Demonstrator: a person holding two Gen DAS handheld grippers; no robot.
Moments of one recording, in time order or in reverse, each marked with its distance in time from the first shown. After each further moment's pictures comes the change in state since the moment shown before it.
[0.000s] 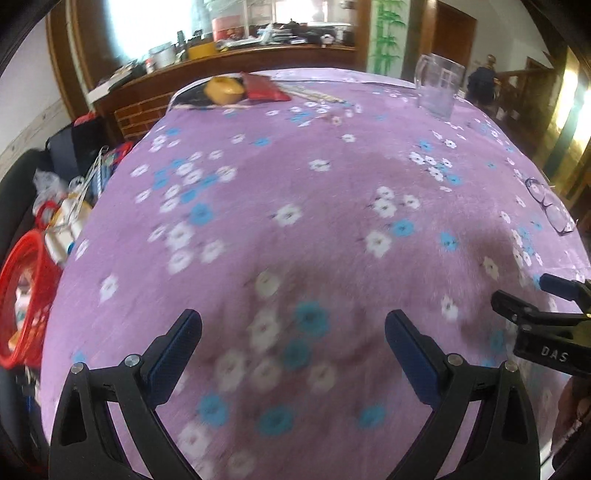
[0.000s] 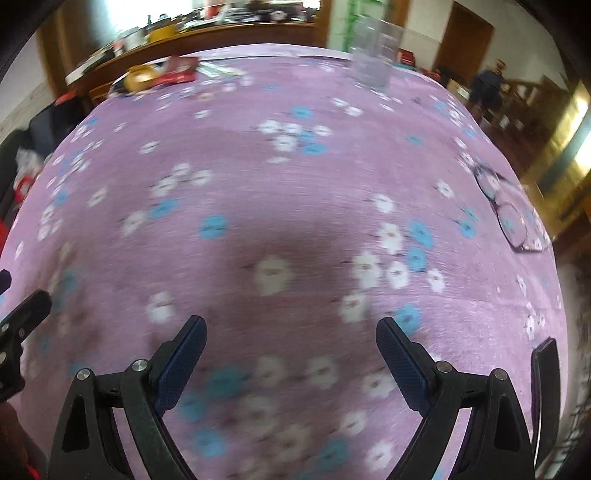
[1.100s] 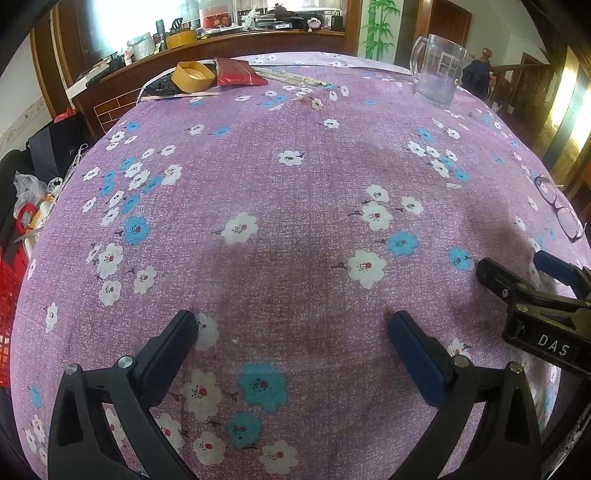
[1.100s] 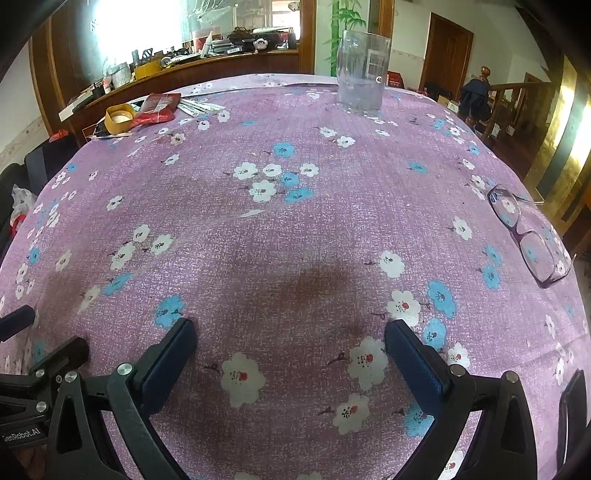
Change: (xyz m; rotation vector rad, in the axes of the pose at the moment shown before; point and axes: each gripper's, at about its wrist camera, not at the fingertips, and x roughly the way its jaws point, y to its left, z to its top) left arm 0.051 -0.012 0.021 -0.004 0.040 -0.045; right arm 0.033 0.006 0.041 0.033 -0.135 0.021
